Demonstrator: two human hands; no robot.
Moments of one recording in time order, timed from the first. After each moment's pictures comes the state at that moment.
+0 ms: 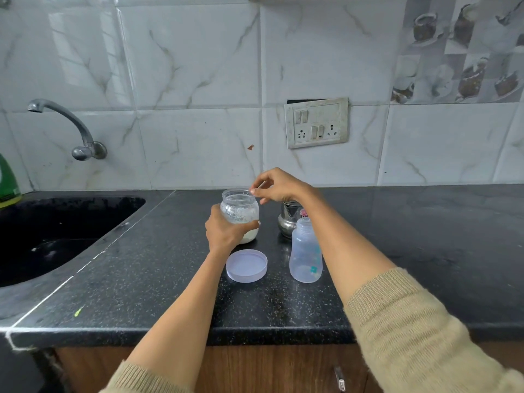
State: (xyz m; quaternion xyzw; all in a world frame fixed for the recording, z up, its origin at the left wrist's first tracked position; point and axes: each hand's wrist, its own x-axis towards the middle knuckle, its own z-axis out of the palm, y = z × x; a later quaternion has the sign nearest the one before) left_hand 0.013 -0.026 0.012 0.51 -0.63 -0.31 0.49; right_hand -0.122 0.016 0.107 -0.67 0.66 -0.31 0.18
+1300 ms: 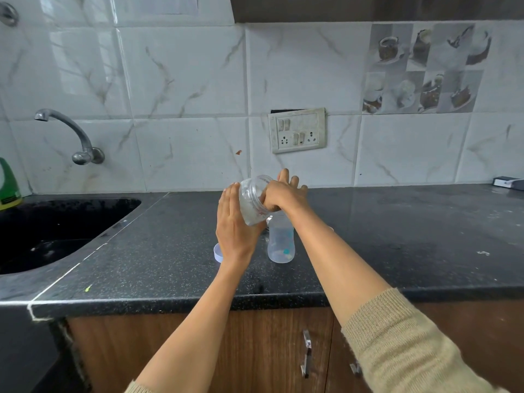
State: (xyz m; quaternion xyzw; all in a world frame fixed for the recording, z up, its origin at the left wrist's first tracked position) left_hand -0.008 0.076 0.017 0.35 -0.69 -0.05 0.63; right_hand -0.103 0.090 0.106 -0.52 0.84 -0.14 -0.03
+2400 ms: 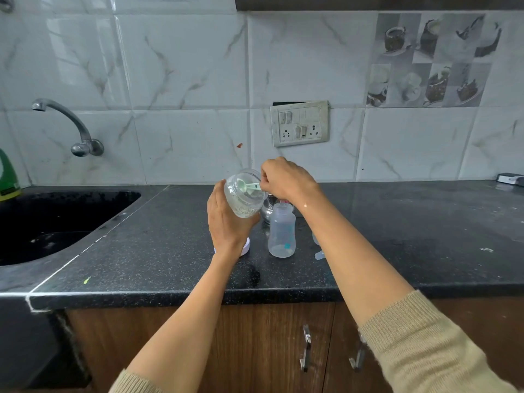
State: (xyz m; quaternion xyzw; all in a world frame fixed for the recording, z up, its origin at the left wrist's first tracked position) left_hand 0.003 0.066 0.021 0.39 -0.67 -0.14 0.62; right_hand -0.094 0.124 0.129 -0.64 0.73 -0.16 -0.16
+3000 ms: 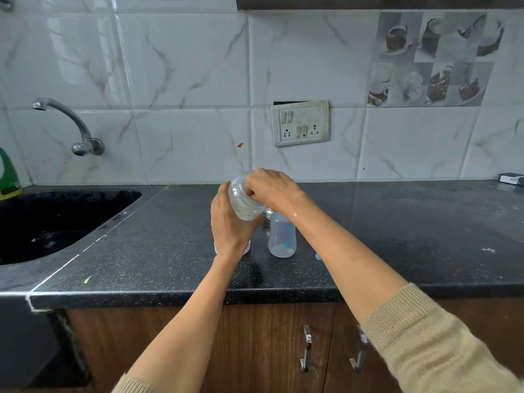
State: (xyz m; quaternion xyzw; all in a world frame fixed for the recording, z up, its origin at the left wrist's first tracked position) left_hand 0.002 0.069 0.019 0.37 -0.68 -0.15 0.61; right_hand -0.078 0.120 0.117 -0.71 0.65 -0.07 -0.24
